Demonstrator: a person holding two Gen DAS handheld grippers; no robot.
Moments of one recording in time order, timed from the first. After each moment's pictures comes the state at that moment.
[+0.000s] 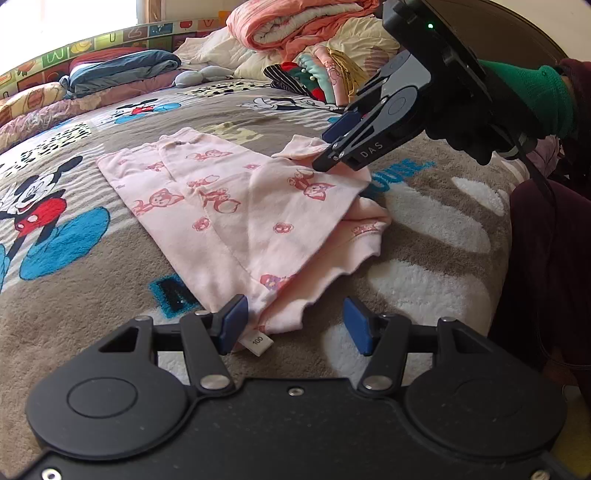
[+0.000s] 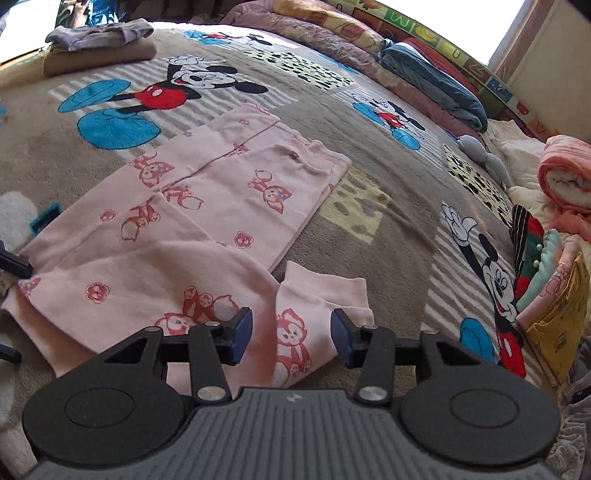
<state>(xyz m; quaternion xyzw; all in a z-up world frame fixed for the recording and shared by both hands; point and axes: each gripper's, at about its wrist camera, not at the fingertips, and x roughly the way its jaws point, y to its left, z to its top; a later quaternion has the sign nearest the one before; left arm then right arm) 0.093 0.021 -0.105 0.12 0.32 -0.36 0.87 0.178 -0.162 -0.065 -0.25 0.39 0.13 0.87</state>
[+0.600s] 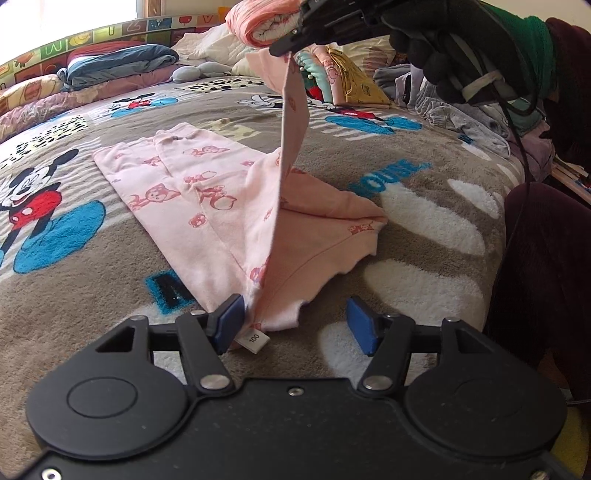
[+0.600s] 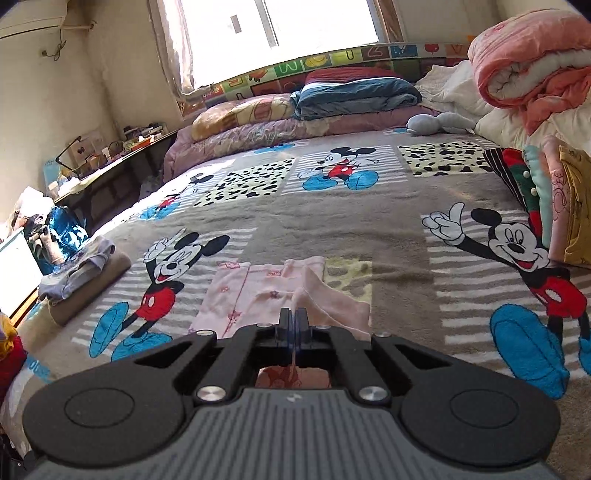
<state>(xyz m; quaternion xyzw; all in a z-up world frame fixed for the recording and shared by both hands) 0.097 0.024 -0.105 0.11 0.33 -0.37 0.86 0.217 -0.225 0.014 0.11 0.30 0.13 0.94</state>
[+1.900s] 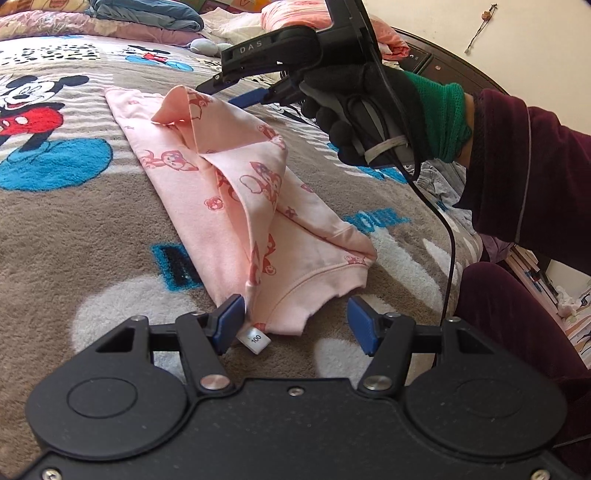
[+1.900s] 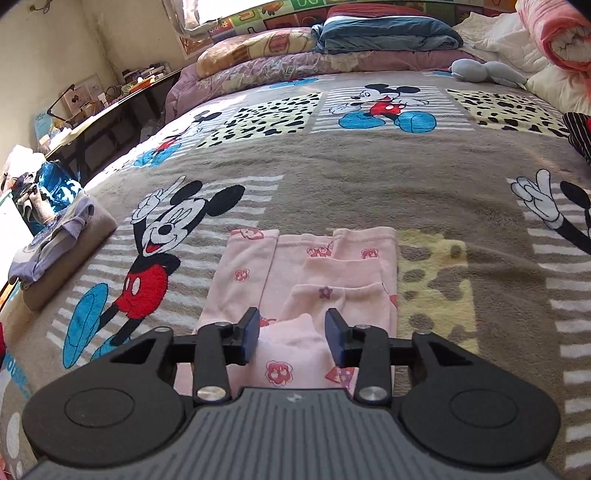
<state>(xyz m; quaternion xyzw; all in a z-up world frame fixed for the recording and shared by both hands) 0.127 0.064 -0.108 -0.07 0.38 -0.41 0.83 0.326 -0.152 -0.052 0.09 0.40 0.15 0.90</state>
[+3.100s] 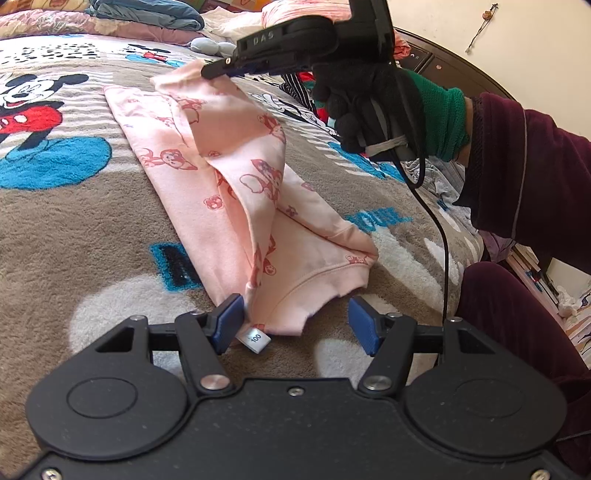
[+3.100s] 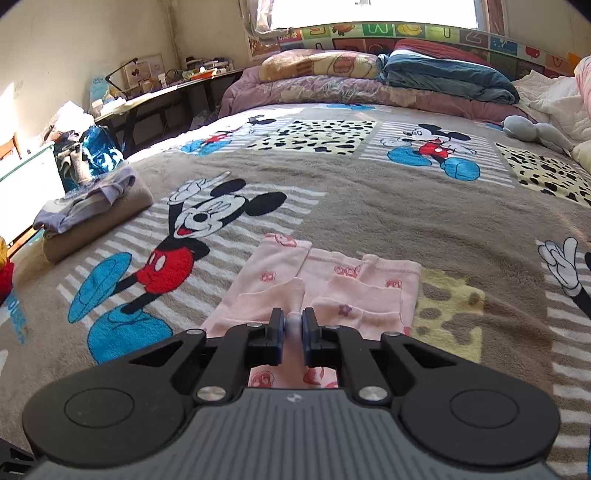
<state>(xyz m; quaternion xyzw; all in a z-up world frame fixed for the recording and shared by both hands) 0.124 0.065 -0.109 -0.07 0.38 -0.41 0.82 0.314 -0.147 -0.031 0.02 0.33 0.23 0.92</state>
